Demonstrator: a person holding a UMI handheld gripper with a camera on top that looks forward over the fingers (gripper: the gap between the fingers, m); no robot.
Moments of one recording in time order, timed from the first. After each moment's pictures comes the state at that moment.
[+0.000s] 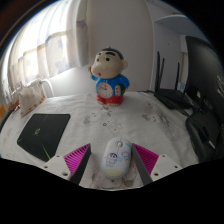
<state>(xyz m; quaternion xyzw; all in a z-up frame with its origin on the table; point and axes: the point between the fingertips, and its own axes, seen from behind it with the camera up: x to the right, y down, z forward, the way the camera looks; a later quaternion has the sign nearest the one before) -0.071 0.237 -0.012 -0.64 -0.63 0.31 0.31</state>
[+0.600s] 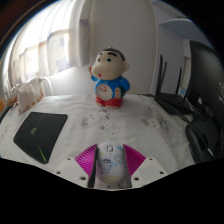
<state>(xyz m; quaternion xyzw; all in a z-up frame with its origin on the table) -0.085 0.243 -0.012 -0.62 -0.65 0.30 0.33</state>
